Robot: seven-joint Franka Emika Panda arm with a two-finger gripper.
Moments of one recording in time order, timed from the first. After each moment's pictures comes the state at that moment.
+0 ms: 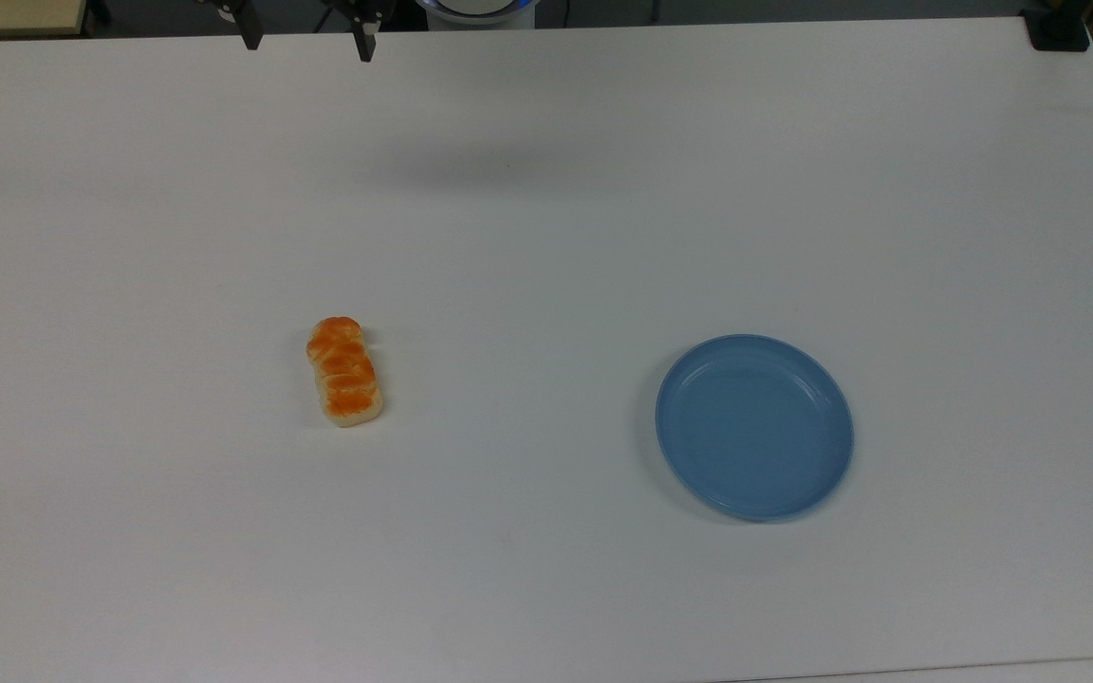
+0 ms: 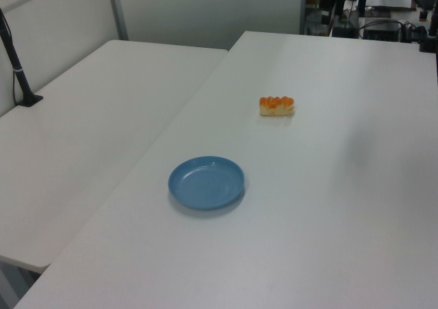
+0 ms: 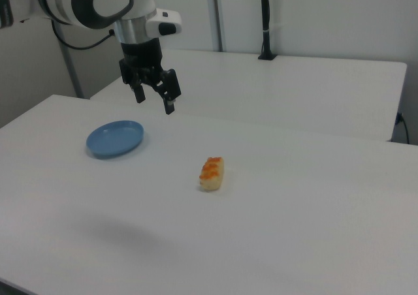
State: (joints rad) arm -0.02 -0.01 -0.13 -1.63 0.04 1.69 -0.01
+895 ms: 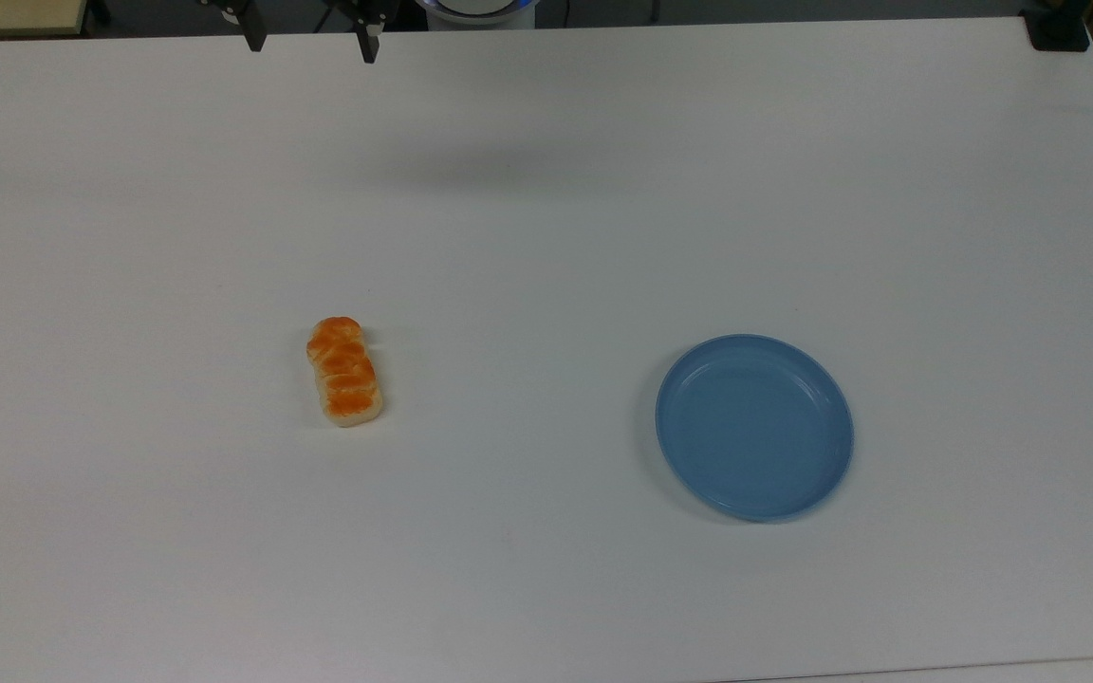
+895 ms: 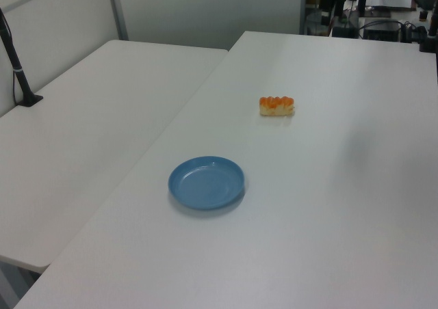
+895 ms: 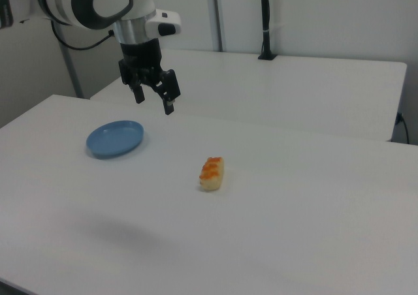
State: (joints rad) arm -0.02 -0.01 -0.13 -1.63 0.04 1.69 -0.01
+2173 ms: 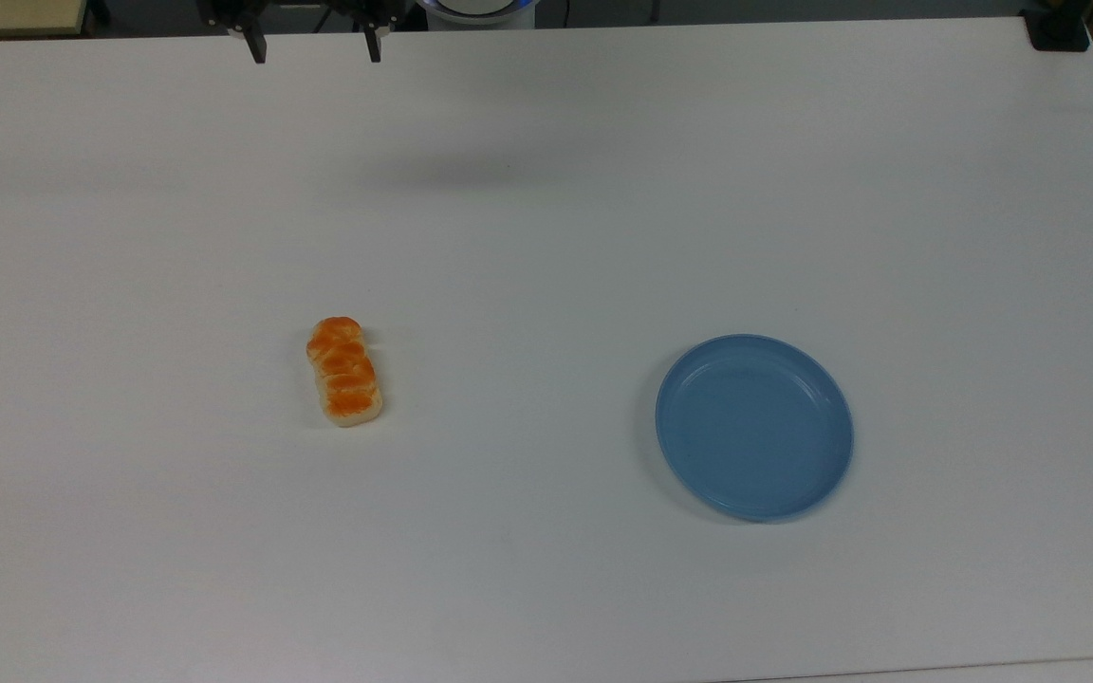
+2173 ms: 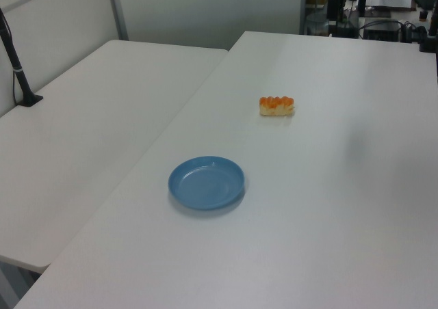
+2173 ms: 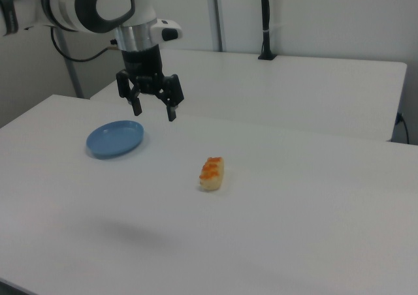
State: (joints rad) arm -0.02 0.02 -0.12 -1.63 -0.02 1.65 -0.22
